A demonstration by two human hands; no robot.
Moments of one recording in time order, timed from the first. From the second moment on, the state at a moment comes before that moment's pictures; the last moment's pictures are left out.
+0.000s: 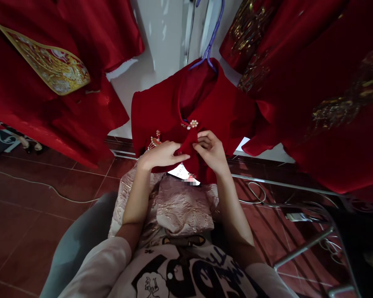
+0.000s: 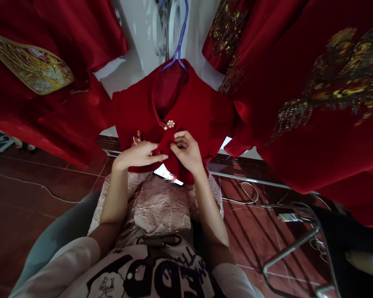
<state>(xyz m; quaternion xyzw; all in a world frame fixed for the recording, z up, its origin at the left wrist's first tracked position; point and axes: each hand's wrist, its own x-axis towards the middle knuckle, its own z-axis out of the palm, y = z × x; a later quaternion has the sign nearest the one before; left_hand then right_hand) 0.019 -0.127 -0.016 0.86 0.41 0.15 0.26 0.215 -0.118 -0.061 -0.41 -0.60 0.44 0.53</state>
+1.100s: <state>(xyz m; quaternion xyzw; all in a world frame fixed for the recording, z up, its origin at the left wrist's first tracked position) -0.027 -0.121 -0.021 0.75 0.53 0.33 0.21 0.202 -0.146 -0.051 -0.46 -0.68 0.33 0.46</state>
